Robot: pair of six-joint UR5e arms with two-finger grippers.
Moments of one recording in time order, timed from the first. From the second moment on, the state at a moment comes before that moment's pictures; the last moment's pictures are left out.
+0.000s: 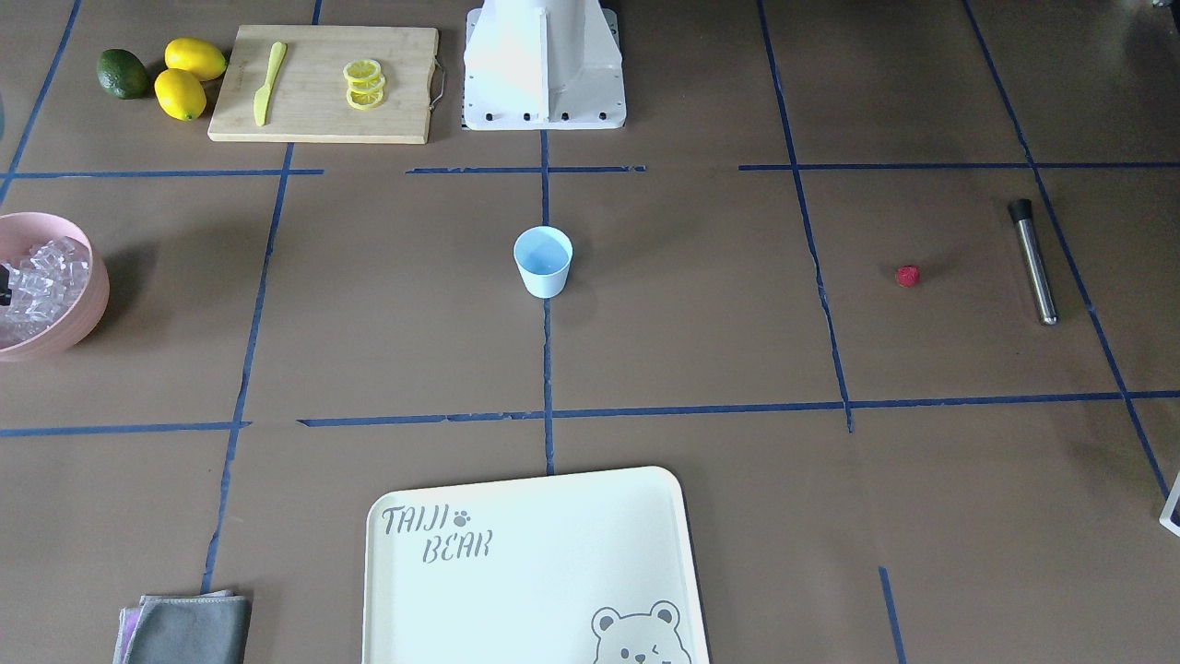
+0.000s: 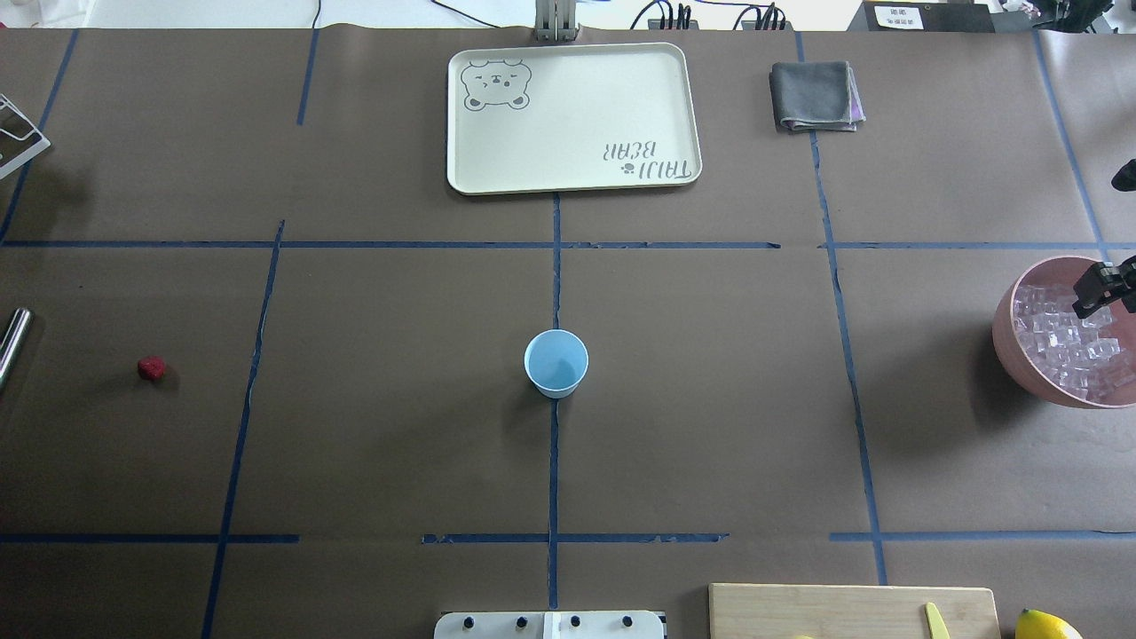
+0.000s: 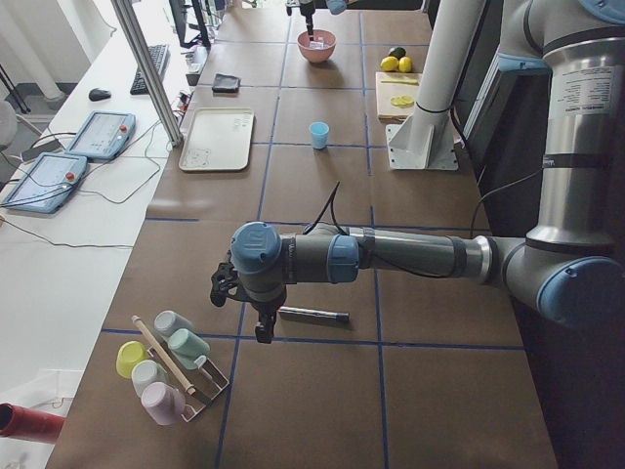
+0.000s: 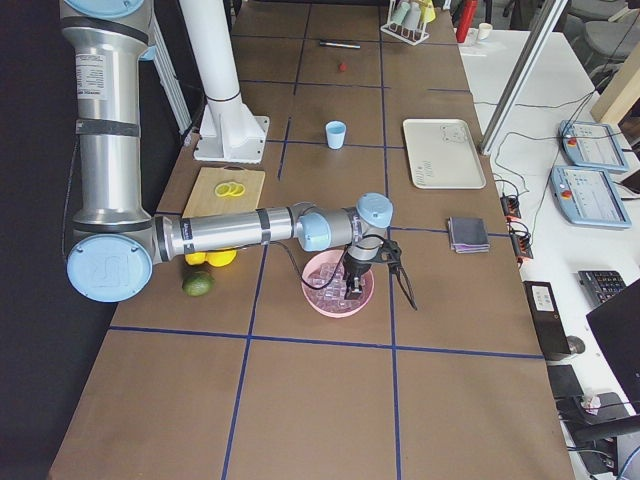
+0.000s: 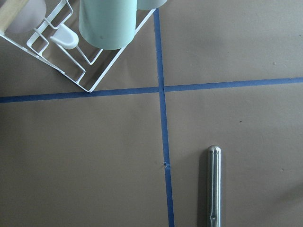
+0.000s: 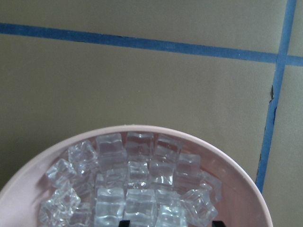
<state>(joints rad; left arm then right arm) -1.63 -1.55 -1.68 -1.48 -2.42 0.12 1.19 -1.59 1.70 -1.53 2.24 0.31</state>
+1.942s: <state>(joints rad) -1.64 -1.55 -1.70 -1.47 -2.42 0.11 1.31 -1.61 1.95 -1.60 2.23 0.31</state>
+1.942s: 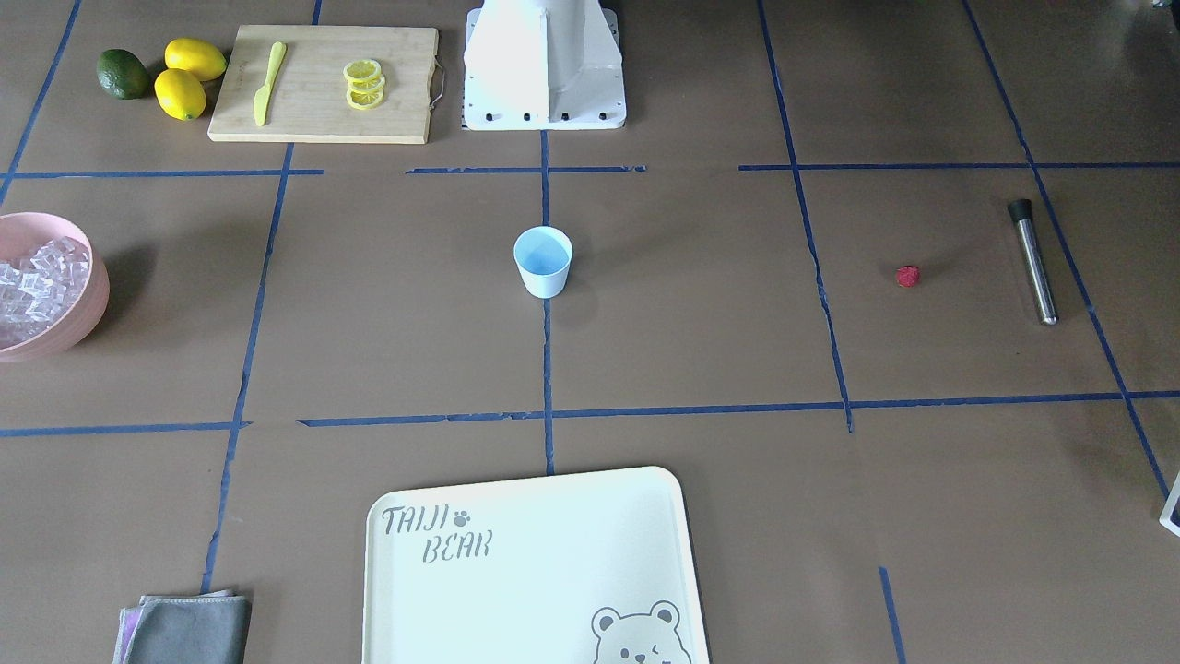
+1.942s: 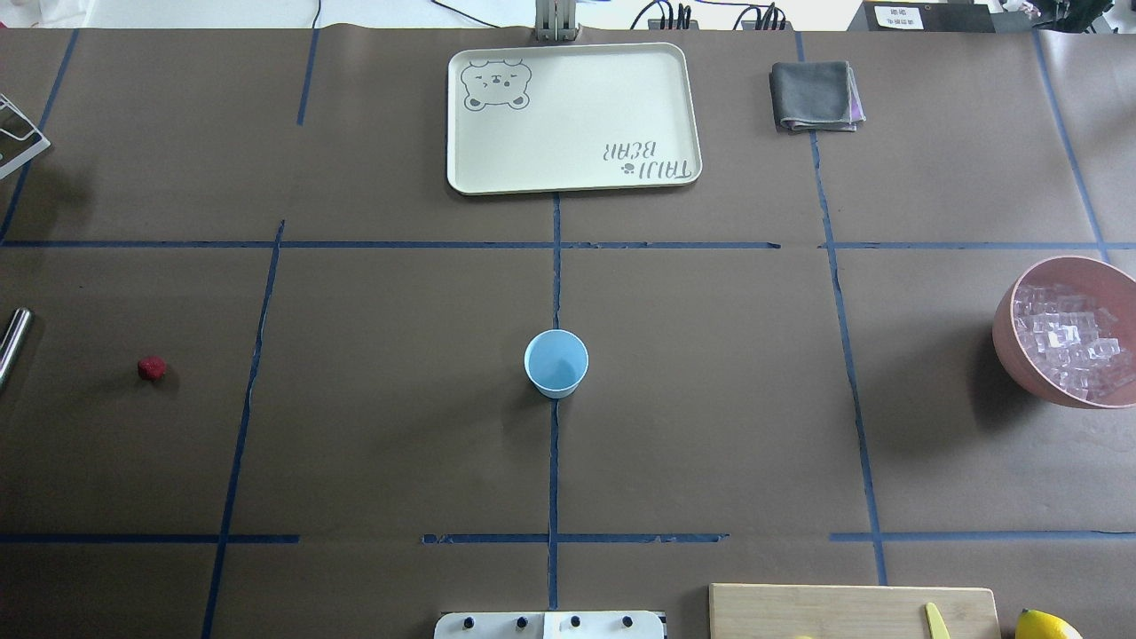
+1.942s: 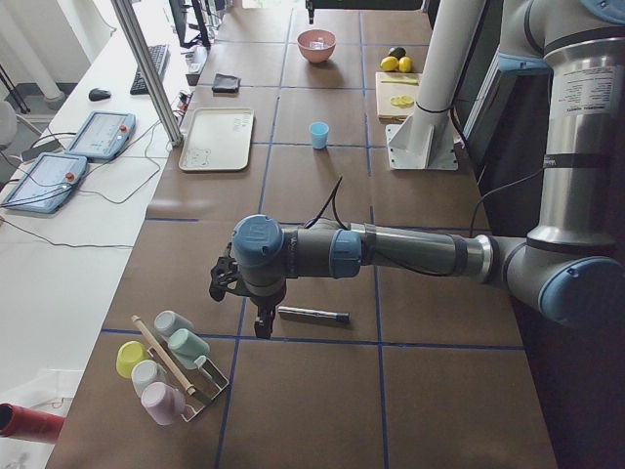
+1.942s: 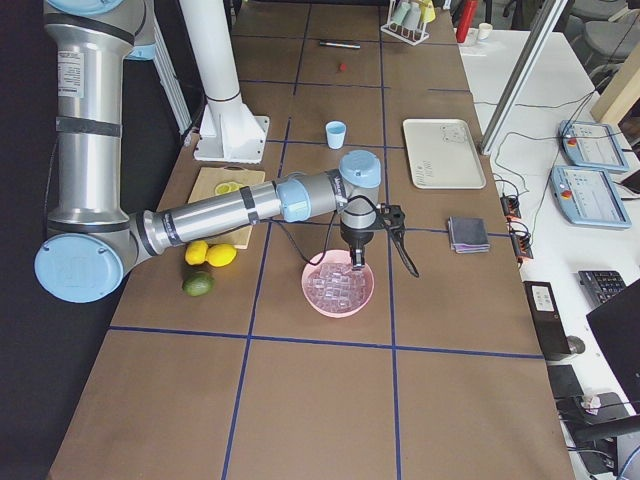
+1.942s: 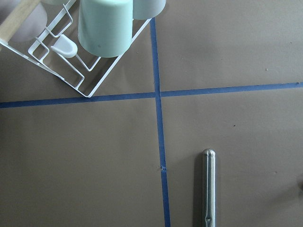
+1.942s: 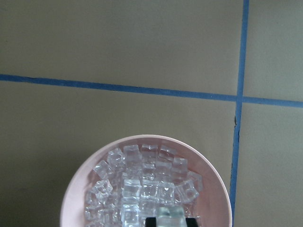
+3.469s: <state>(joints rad) -1.64 -1.55 -1.71 -1.47 -2.42 0.11 0.50 -0.75 1.70 -1.76 1.88 1.26</state>
